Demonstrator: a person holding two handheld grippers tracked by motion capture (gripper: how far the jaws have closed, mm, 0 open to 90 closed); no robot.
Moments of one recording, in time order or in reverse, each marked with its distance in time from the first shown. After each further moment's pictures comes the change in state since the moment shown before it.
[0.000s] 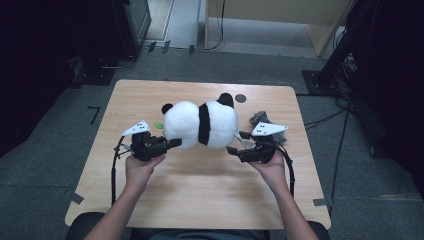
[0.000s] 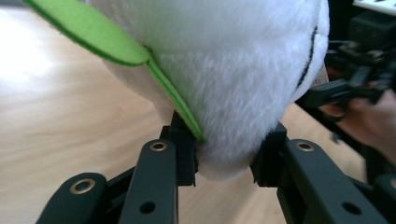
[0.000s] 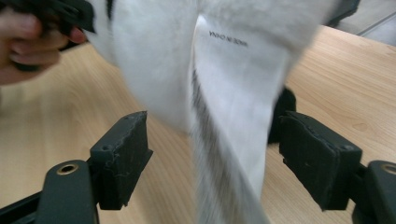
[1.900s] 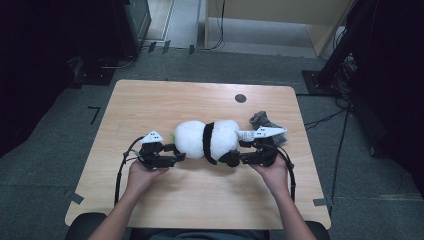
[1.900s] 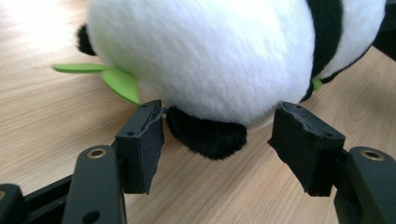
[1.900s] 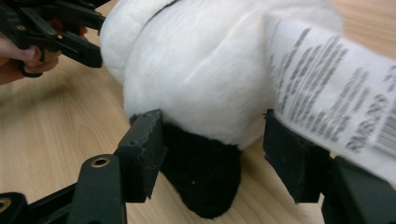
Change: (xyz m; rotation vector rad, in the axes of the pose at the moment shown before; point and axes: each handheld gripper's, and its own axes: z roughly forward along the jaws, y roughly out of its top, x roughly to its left) left arm 0.012 -0.029 0.015 0.177 0.143 0.093; right arm -0.005 -0.015 -0.007 0.098 -0.019 0.124
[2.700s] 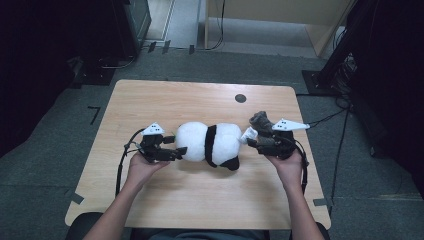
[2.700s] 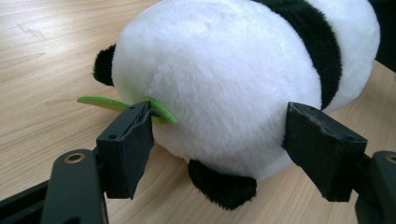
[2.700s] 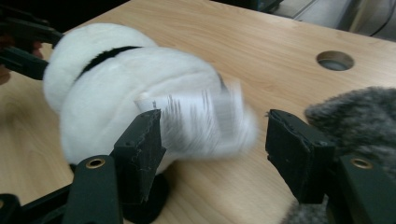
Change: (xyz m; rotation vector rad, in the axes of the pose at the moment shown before) left arm 0.003 0.023 0.006 0.020 -0.002 0.035; right arm -0.031 0.004 -0.039 -0.101 -0.153 0.020
